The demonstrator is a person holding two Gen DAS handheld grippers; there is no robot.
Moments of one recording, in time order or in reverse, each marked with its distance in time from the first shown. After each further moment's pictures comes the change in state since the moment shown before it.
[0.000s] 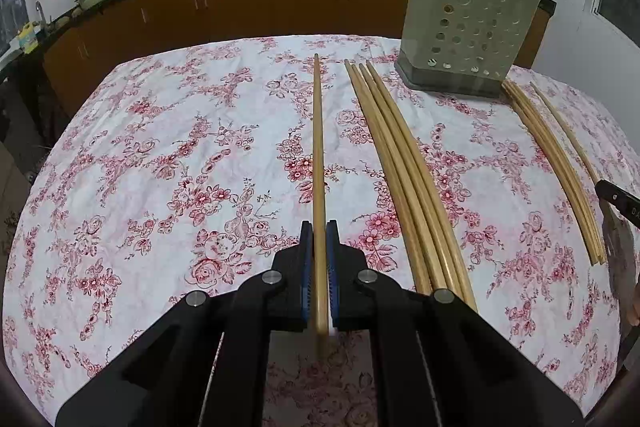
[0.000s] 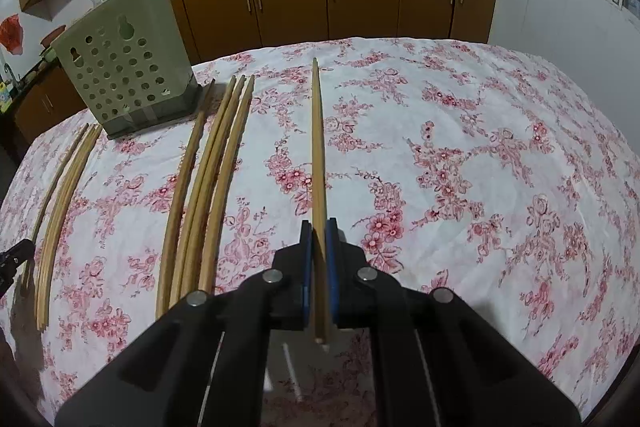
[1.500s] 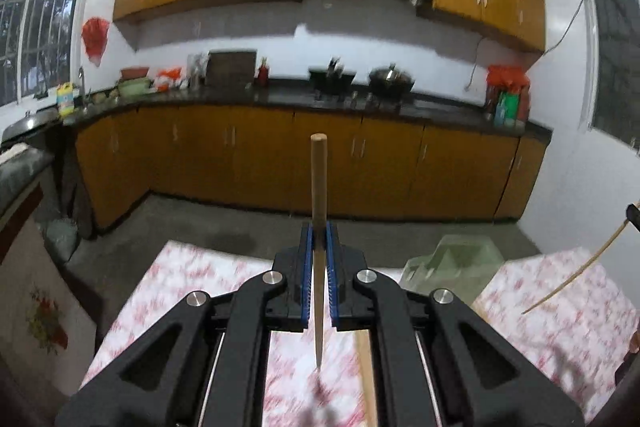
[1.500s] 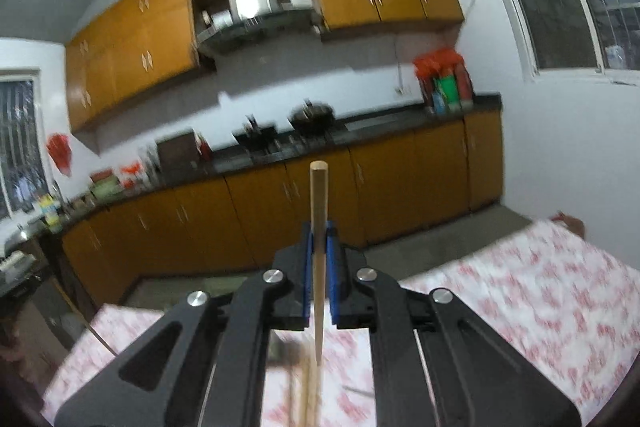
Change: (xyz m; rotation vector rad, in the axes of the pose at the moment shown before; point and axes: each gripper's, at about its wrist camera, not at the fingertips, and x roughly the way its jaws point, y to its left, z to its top) left arm -0.162 0.022 0.145 -0.099 -0.519 0.013; right arm -0.193 0.005 0.131 0.076 -0.656 0.173
